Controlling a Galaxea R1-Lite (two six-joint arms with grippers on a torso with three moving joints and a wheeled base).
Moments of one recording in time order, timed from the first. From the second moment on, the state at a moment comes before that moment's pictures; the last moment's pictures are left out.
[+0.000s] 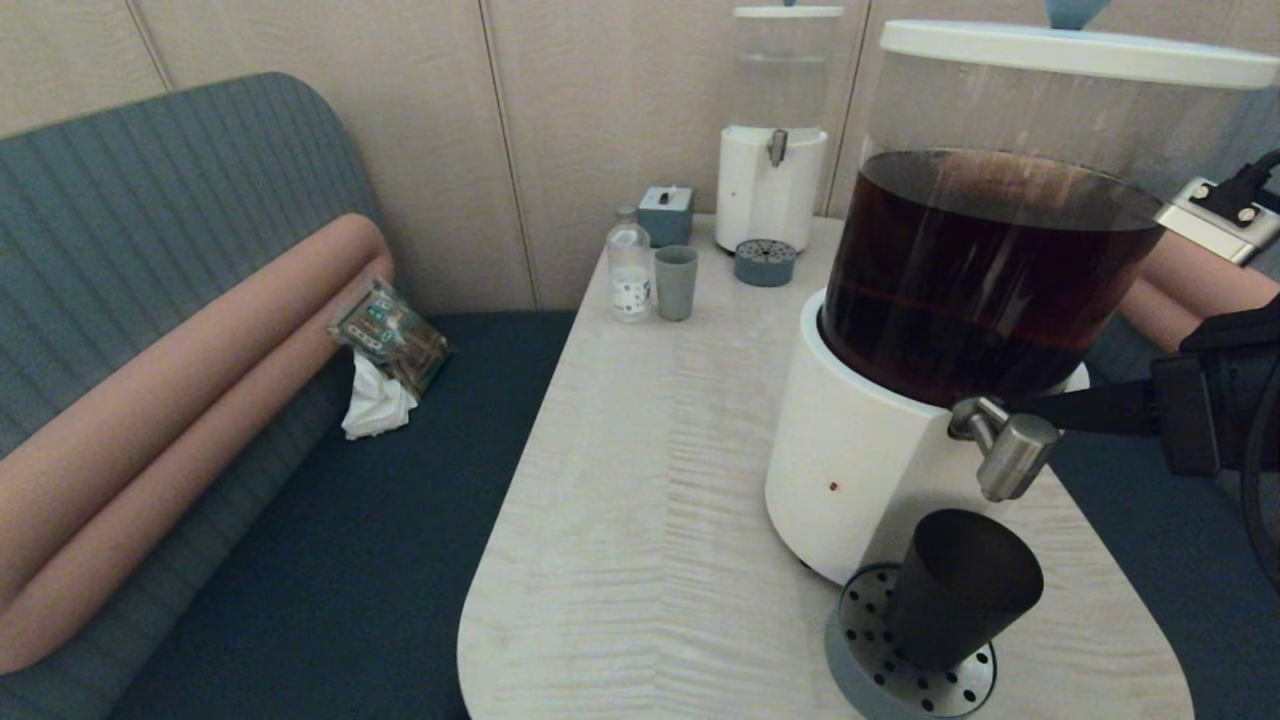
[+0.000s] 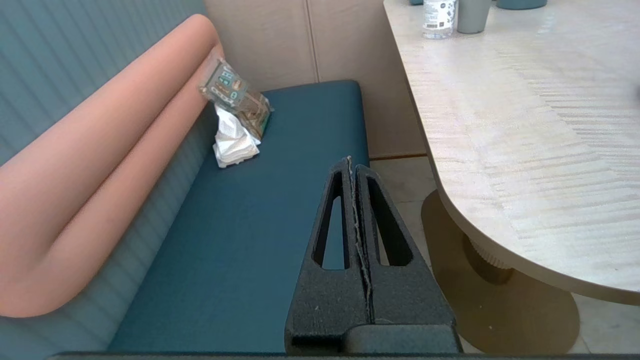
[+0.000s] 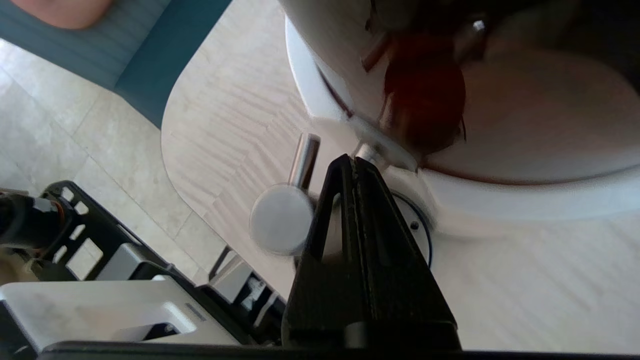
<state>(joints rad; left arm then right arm) 0.01 0.00 0.00 -0.14 -0.03 0.11 0.25 1.35 -1.18 0.39 0.42 0.04</state>
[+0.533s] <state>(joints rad) 0.01 0.00 0.00 -0.14 -0.03 0.11 0.27 1.39 -1.18 0.34 0.42 -0.05</state>
